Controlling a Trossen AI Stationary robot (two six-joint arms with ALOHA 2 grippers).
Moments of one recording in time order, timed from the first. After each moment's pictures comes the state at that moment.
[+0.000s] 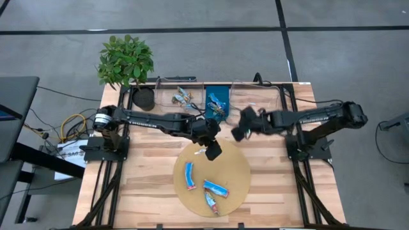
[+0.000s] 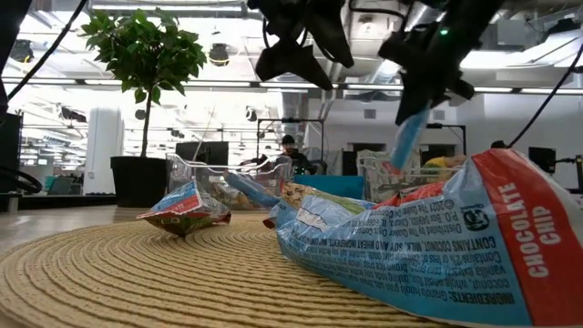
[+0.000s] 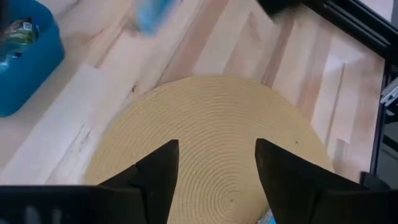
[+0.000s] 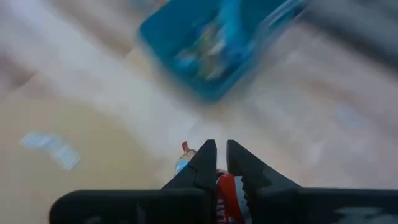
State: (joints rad) left arm -0.06 1.84 1.61 -0.64 -0.04 -0.55; right arm 0.02 1.31 0.94 -0.71 0.48 0.75
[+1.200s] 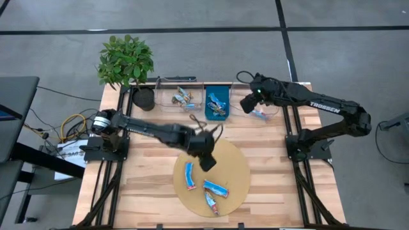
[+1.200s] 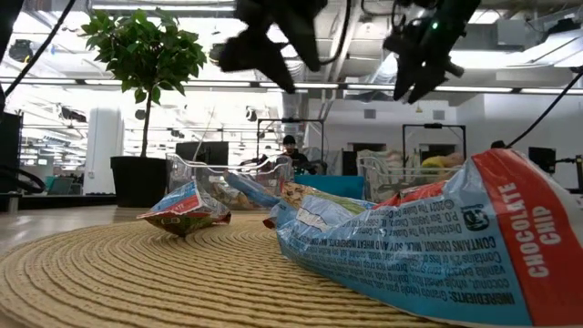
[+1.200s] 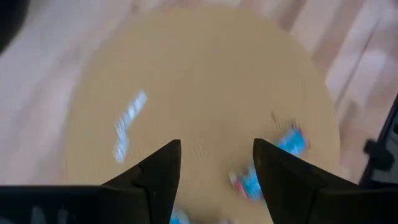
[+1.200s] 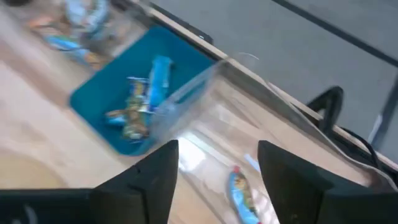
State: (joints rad) left arm -0.18 1.84 1.61 -0.82 -0.07 -0.77; right arm -0.39 1.22 1.13 -0.85 0.36 0.35
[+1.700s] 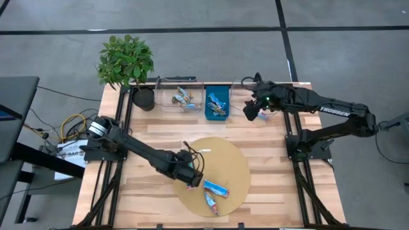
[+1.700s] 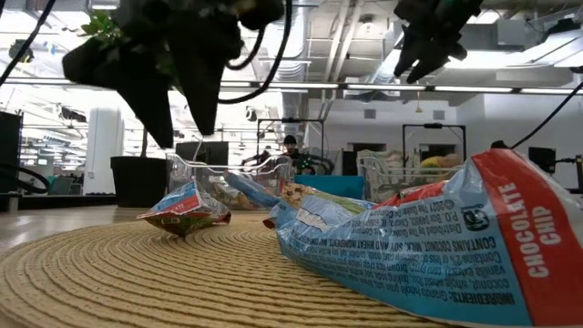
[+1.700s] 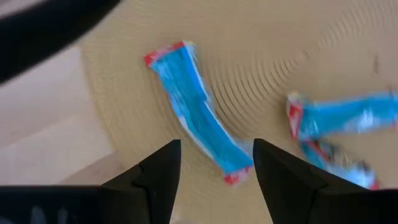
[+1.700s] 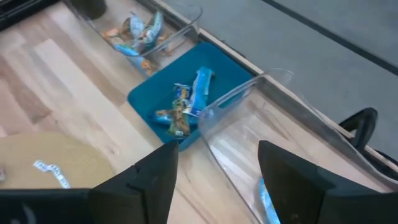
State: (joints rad) left arm -0.41 1.83 1.38 -0.87 -0.15 -1.53; right arm -0.26 1.12 1.13 -0.84 0.34 0.35
